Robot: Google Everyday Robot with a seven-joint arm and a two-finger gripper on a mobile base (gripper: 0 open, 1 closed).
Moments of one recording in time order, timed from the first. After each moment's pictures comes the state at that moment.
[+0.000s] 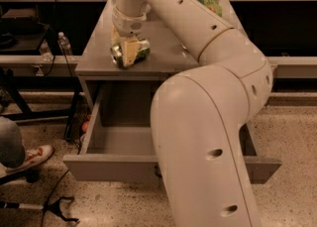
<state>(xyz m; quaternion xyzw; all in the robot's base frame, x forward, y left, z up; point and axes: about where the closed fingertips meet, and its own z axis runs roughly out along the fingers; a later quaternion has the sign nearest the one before) 0.715 0.106 0.847 -0.87 0.48 0.04 0.15</state>
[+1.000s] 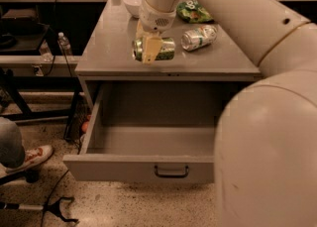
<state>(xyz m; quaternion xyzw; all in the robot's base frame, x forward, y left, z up) 0.671 0.034 0.889 -0.79 0.58 0.04 0.19</state>
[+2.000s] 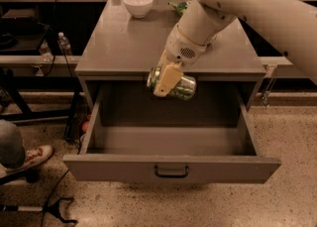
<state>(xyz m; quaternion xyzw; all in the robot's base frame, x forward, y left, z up) 0.569 -0.010 0.860 -0.68 0.70 0.15 0.18</state>
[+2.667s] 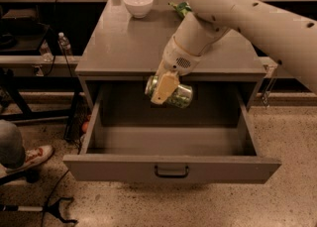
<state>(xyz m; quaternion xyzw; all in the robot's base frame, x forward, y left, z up) 0.567 -0.006 0.836 -0.66 0.71 0.16 0.18</state>
